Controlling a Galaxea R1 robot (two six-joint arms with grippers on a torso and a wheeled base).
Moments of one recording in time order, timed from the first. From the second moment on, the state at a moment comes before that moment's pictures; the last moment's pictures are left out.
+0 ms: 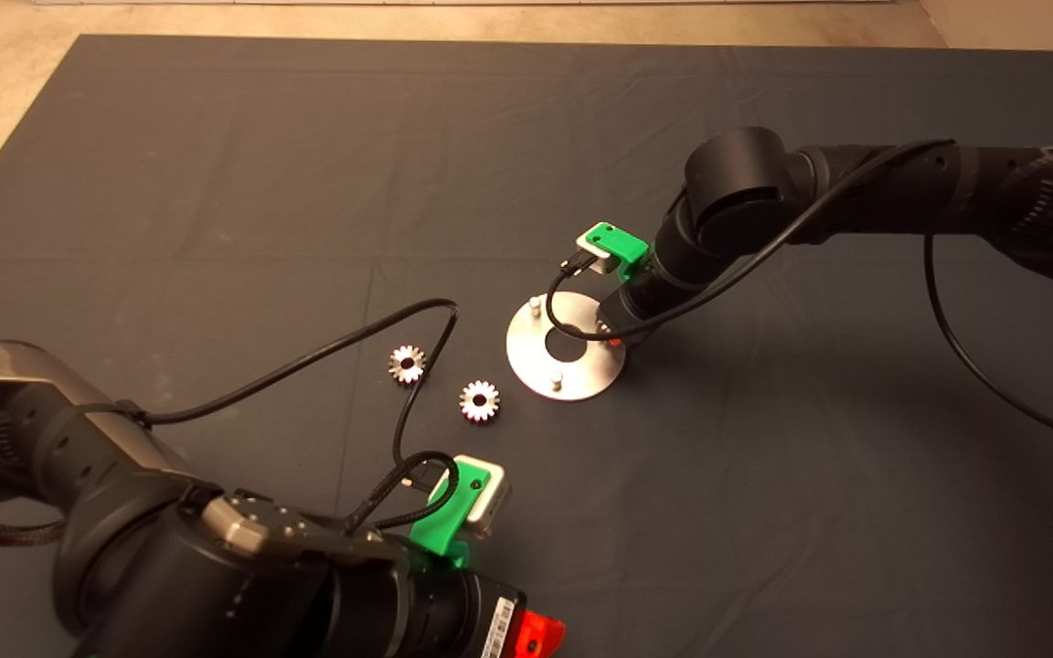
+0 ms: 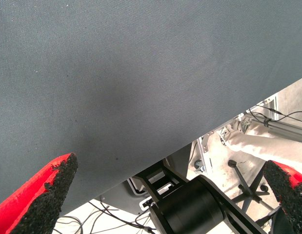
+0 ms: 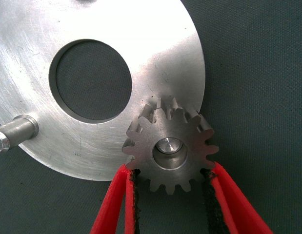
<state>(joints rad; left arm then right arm) -0.10 2.55 -0.34 0.76 1.52 -1.74 0.34 2.71 -1.21 -0.40 -1.42 0.84</state>
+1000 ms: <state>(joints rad) -0.10 2.55 -0.34 0.76 1.52 -1.74 0.34 2.71 -1.21 -0.38 -1.42 0.83</state>
